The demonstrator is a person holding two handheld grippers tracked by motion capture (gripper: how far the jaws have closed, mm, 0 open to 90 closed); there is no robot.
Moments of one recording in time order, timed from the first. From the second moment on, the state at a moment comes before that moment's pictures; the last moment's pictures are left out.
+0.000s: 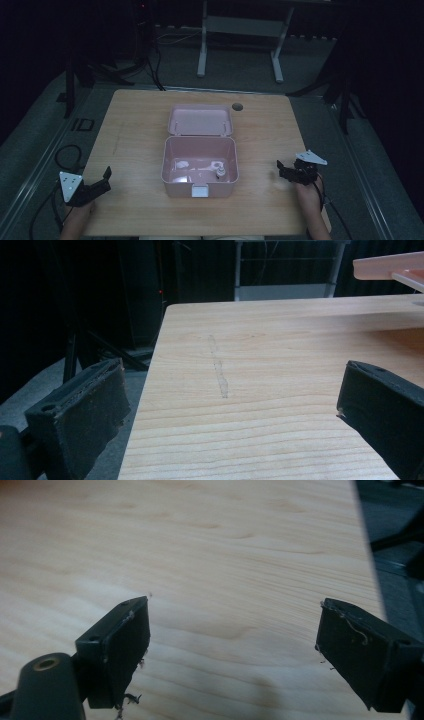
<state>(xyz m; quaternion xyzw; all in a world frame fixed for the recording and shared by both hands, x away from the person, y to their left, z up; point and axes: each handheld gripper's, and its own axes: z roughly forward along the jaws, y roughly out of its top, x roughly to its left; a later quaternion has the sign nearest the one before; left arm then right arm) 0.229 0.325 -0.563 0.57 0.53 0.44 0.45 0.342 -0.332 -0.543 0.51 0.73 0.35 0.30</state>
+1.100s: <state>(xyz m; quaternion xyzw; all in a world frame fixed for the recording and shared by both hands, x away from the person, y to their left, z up) 0.229 0.325 -0.563 0.57 0.53 0.44 0.45 0.321 -0.351 -0.550 0.52 0.67 0.40 0.35</state>
